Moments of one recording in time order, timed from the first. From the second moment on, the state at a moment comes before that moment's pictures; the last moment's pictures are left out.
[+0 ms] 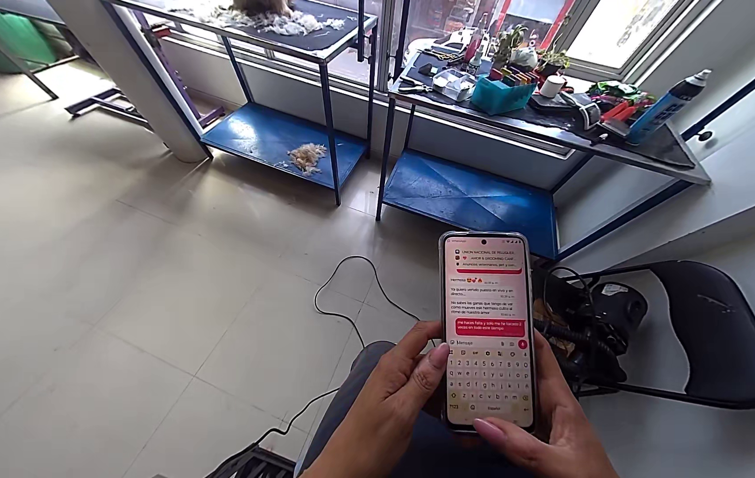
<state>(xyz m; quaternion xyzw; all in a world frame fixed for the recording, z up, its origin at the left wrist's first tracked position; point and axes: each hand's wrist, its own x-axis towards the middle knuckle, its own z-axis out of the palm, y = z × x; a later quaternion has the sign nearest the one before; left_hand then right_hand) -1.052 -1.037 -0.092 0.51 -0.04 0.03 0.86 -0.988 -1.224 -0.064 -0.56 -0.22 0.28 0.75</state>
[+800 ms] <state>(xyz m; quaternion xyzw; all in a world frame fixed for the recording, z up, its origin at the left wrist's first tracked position) -1.052 -1.040 -0.094 0.51 -0.04 0.02 0.86 -0.991 -1.227 -0.066 -0.58 -0.21 0.26 0.75</state>
